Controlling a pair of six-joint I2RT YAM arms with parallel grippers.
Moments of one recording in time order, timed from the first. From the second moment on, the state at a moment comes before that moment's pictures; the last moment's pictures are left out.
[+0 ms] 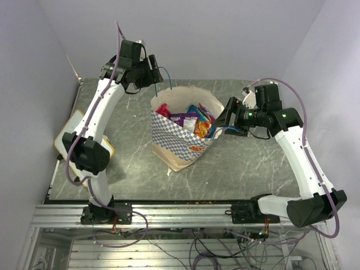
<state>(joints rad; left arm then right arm) -0.35 1.84 2.07 -0.87 0.08 -0.52 0.25 1.25 1.38 -0.97 -0.51 0.59</state>
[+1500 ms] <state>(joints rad) -0.25 2.01 2.27 -0.46 0.51 -0.77 0.56 1.49 1.60 -0.90 -0.54 0.39</state>
